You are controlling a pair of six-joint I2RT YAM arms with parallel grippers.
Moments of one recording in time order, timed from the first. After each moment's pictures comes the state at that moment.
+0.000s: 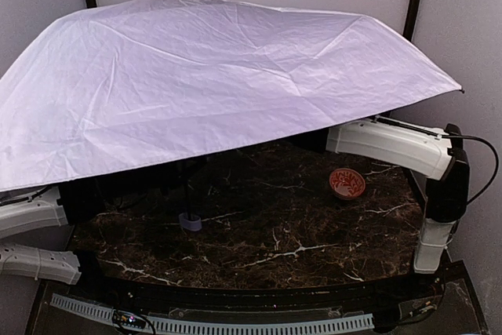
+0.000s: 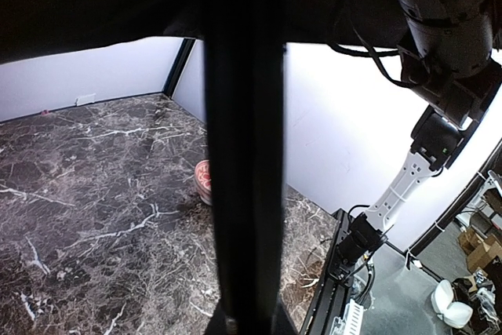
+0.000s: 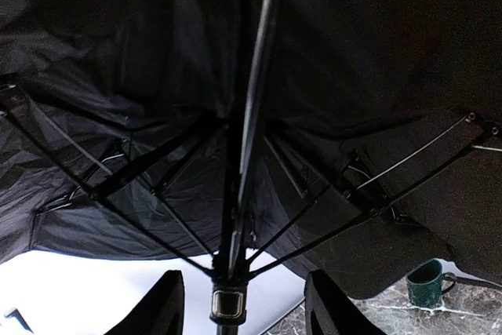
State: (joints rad) left arm -0.85 0.92 0.64 0.21 0.27 -0.45; right arm 1.14 1.88 1.88 0.31 0.20 0.34
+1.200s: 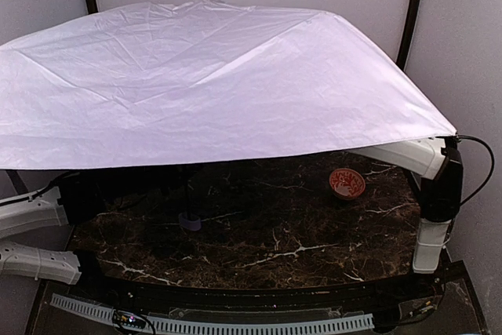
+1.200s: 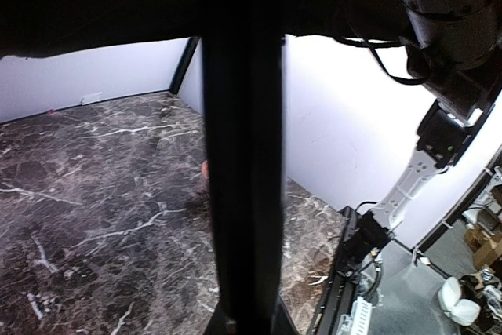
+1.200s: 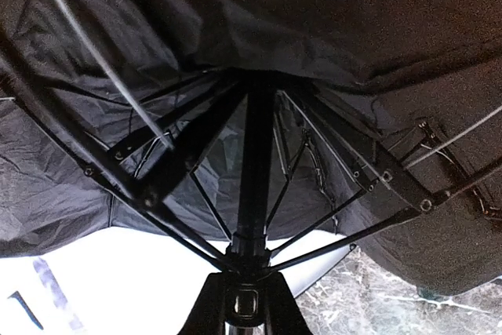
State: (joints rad) left arm -0.84 0.92 0.64 0.20 0.26 -0.43; right arm 1.14 1.92 1.94 0.24 0.13 0.34
